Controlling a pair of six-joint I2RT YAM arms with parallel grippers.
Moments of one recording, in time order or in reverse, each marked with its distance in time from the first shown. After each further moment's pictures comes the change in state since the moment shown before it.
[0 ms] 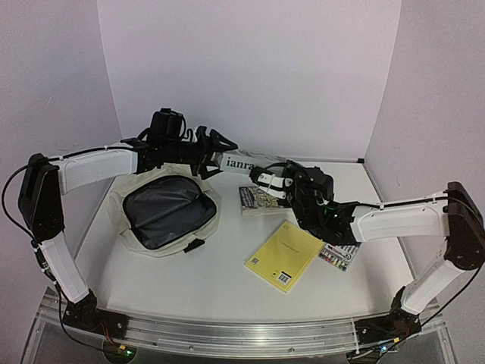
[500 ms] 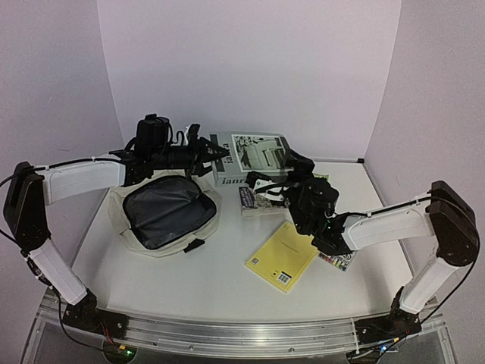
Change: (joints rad) left arm 0.005 -0.141 -0.207 0.209 0.025 0.050; right arm 0.001 0.074 -0.090 0.410 -0.052 -0.261
